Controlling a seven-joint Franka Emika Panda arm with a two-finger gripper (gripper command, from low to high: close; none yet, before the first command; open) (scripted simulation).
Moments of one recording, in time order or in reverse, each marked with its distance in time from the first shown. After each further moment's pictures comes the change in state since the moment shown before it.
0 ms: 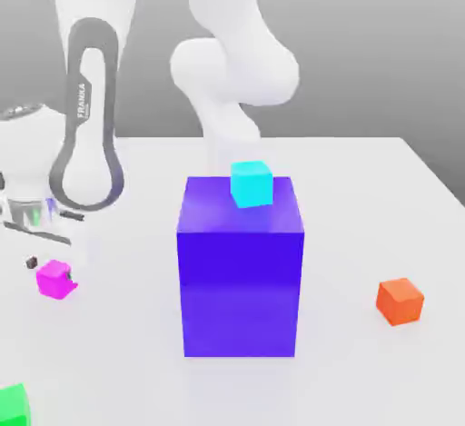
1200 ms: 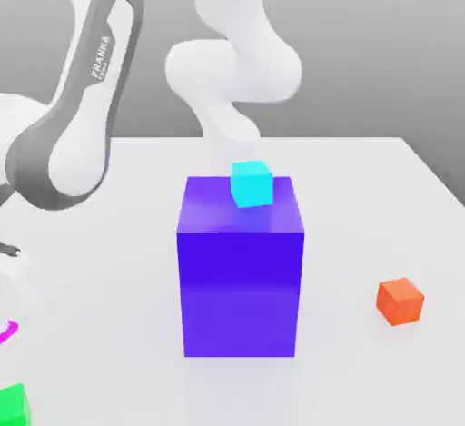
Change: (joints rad) arm 0.448 0.030 -0.156 0.546 -0.358 -0.524 0.720
